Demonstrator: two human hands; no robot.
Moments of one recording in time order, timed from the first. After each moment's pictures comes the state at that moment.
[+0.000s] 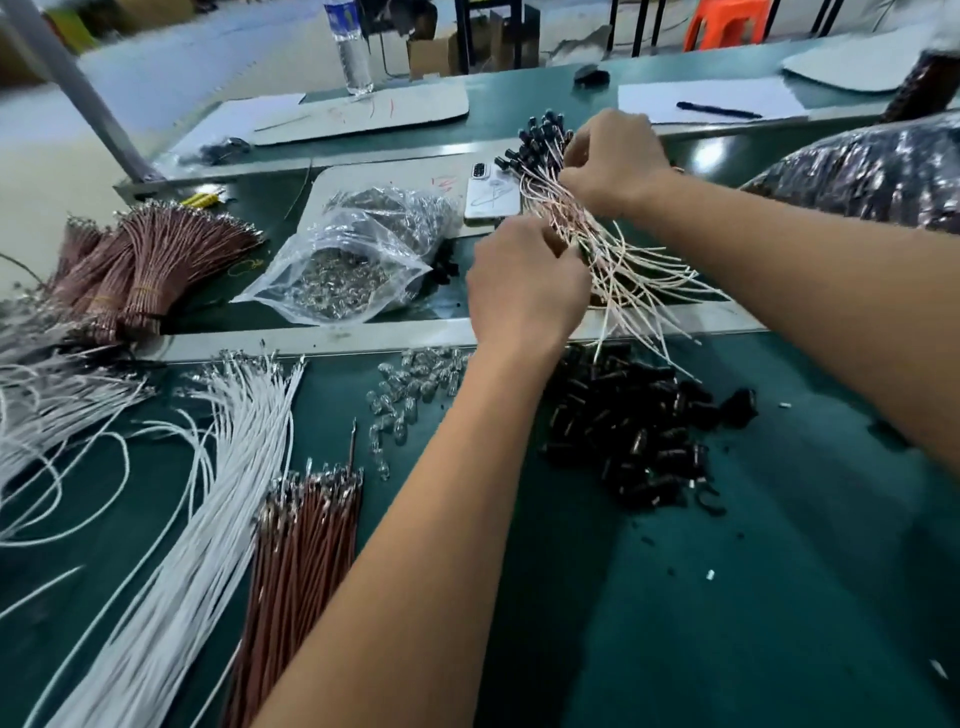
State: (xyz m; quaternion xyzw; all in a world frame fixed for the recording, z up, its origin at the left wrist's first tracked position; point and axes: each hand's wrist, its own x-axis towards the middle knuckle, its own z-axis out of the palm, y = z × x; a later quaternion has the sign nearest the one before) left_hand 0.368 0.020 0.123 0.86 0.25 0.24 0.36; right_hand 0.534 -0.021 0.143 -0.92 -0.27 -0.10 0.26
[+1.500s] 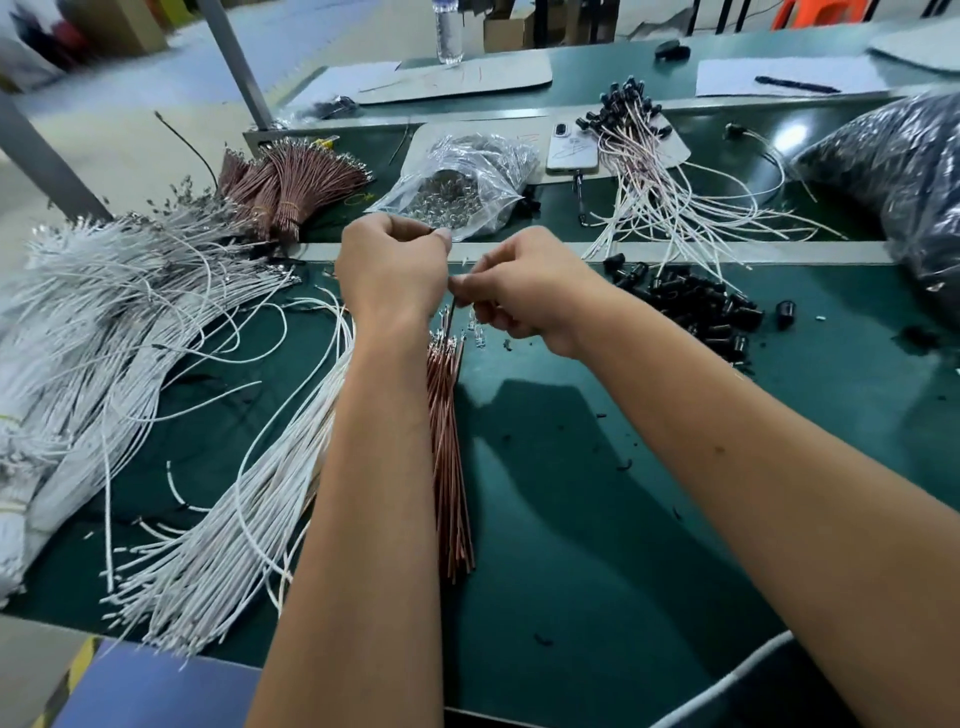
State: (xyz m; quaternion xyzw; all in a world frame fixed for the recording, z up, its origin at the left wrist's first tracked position) left_hand 0.189 0.096 0.134 0.70 0.42 0.33 0.48; right_hand 0.259 -0.009 0.124 -0.74 -0.29 0.31 0.53
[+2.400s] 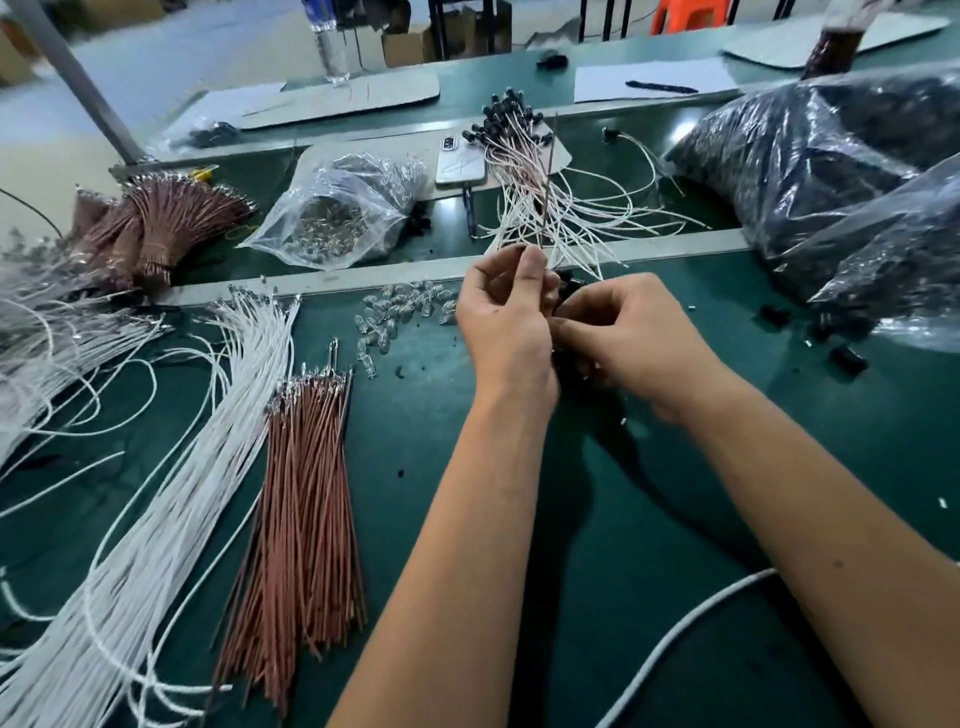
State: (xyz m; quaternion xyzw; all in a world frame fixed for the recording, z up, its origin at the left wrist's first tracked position) left_hand 0.271 -0.063 0.090 0.40 0.21 0.32 0.83; right_hand 0.307 -0.165 0.084 -0.76 -0.24 0.14 0.58
